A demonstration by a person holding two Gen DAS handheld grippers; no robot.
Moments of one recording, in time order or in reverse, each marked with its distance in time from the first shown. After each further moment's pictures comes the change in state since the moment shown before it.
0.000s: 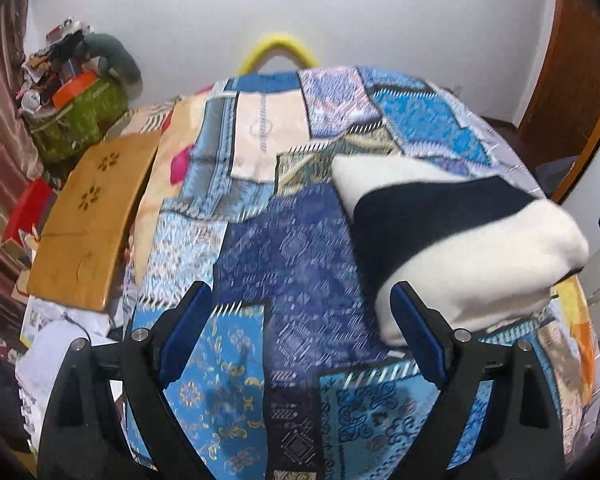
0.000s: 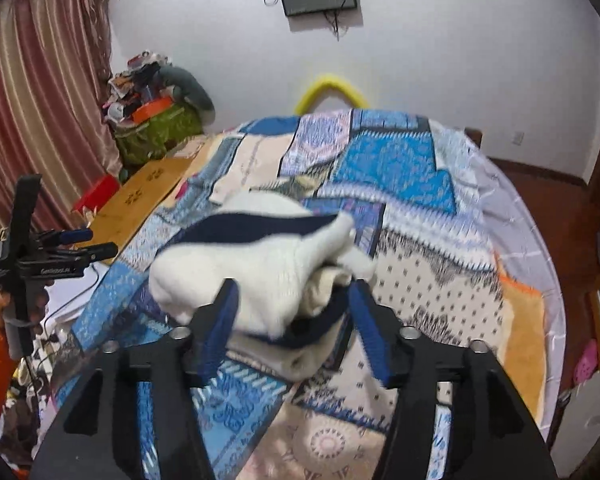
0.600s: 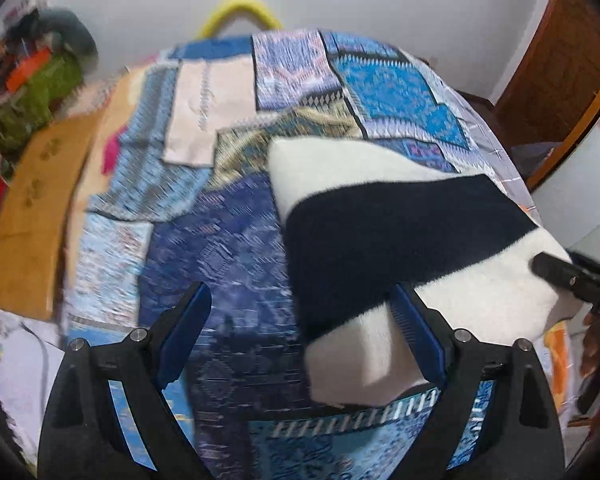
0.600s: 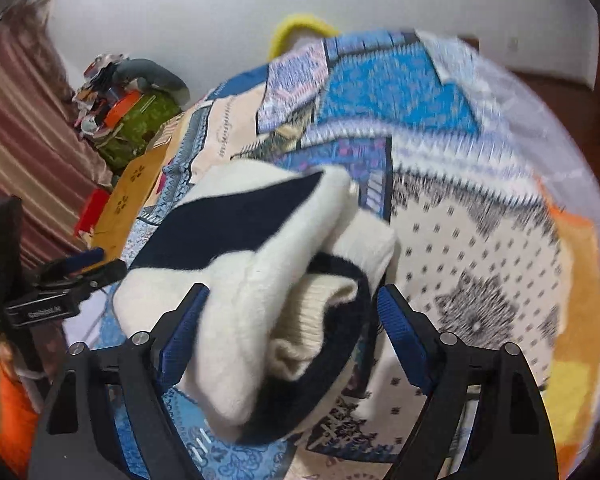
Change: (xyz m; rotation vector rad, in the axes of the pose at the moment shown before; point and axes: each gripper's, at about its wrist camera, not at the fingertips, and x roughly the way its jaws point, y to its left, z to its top) left arm 0.073 -0.038 0.035 -0.015 0.175 -0.149; right arm 0.091 -0.039 0.000 0.272 0.222 0.097
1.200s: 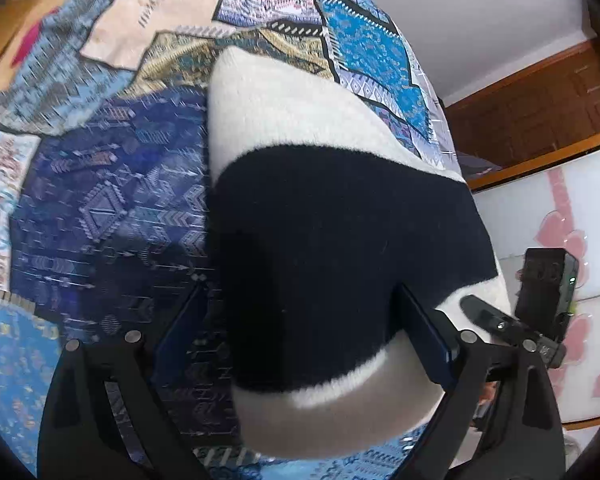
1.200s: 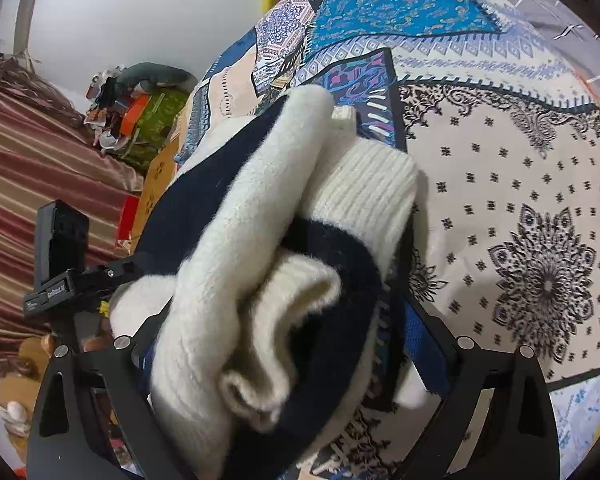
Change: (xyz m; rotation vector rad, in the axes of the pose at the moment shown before) left arm 0.073 0.015 0.009 -0.232 0.231 -0.391; right arm 0.044 -0.029 -0.018 0.178 0.129 0.204
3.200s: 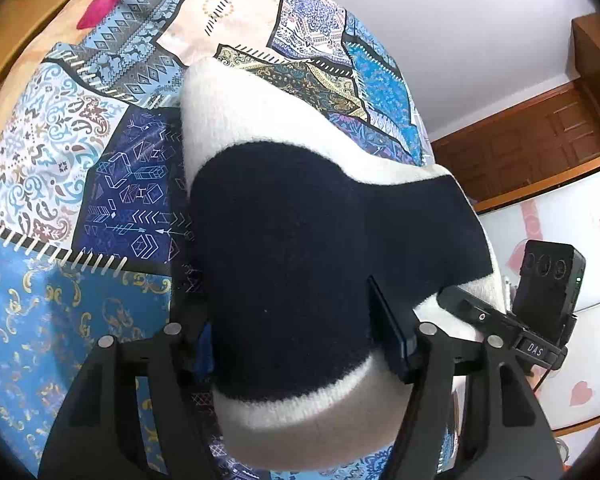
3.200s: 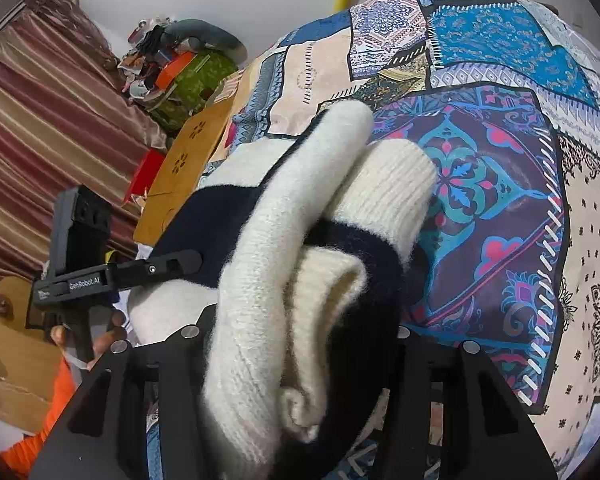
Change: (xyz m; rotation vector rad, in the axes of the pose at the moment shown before) left arm -0.063 0.087 -0.033 -0.067 -0.127 -0.100; right arm 0.062 0.095 0.001 -0.232 0.019 -0.011
